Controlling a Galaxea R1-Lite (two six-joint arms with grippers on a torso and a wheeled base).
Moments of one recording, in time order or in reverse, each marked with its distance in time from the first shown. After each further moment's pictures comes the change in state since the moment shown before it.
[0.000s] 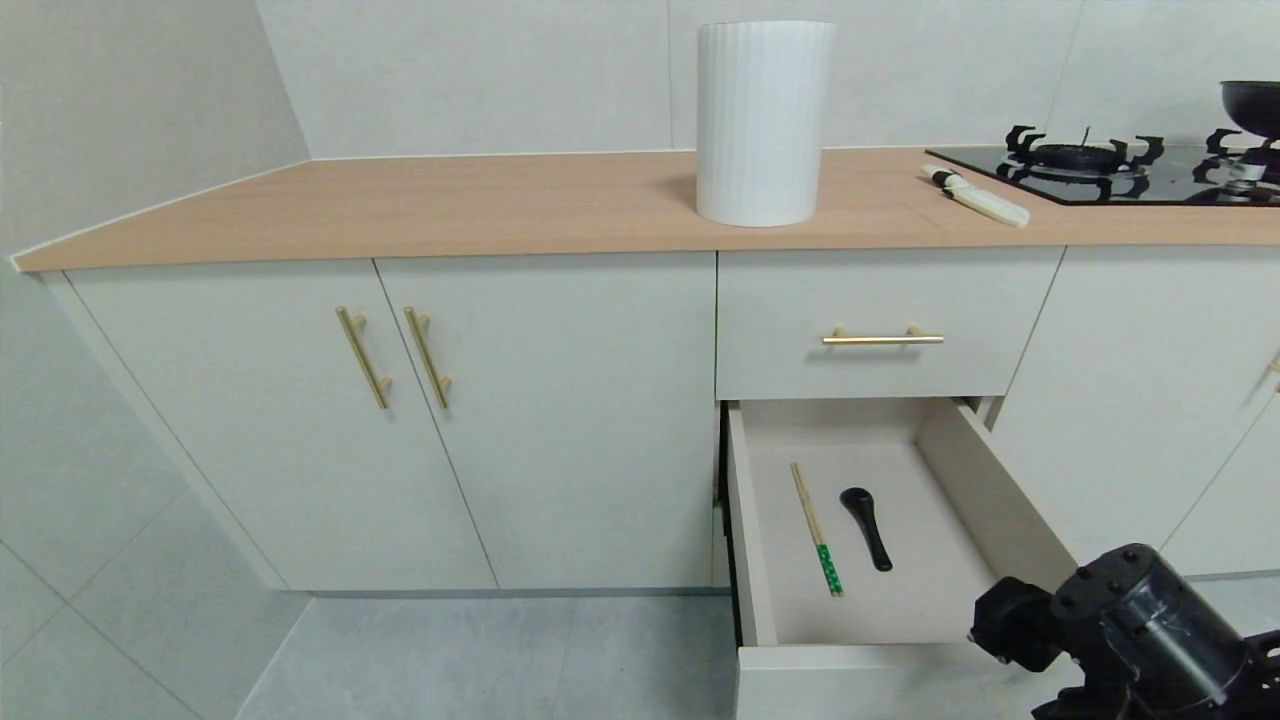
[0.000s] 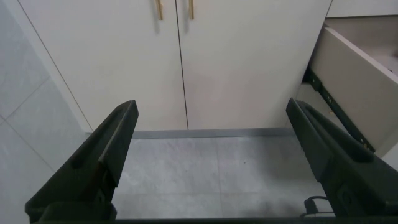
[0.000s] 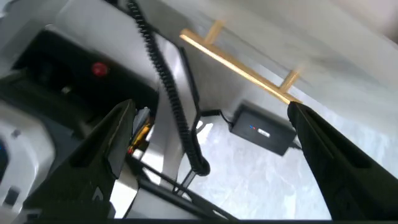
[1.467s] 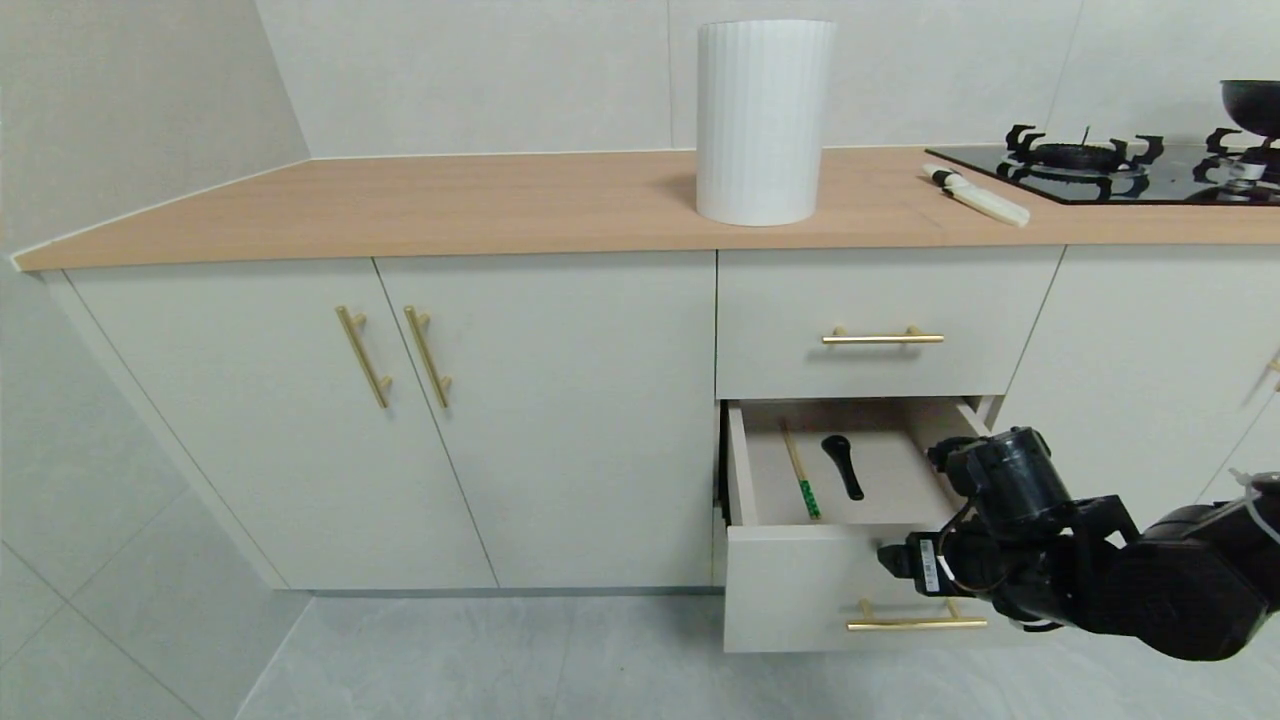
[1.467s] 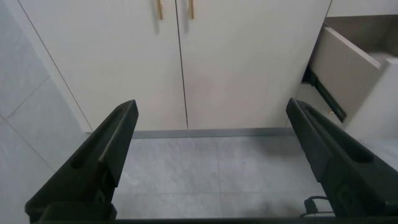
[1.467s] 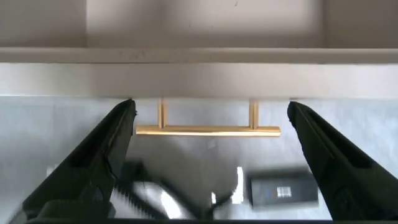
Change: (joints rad) left arm 0.000 0.000 0.000 0.000 0.000 0.000; right arm -0.241 0.375 -0.226 -0.413 -0.200 0.186
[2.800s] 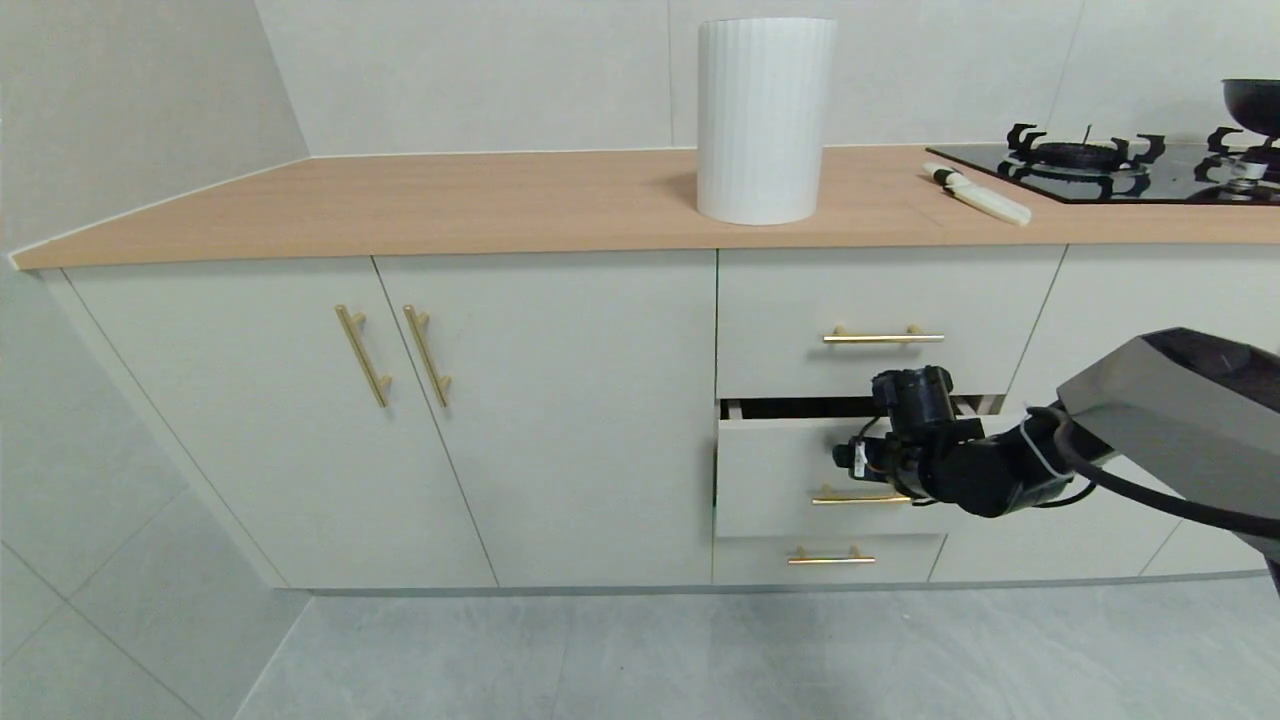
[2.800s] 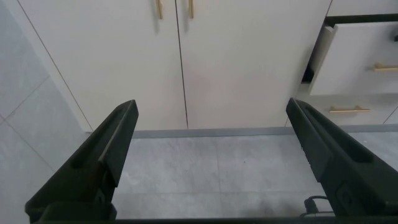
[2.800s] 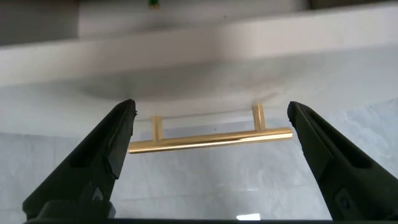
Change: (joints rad) left arm -0.001 0.000 0.000 0.000 0.000 0.000; right arm -0.146 0.438 -0.591 -0.044 0.003 -0.045
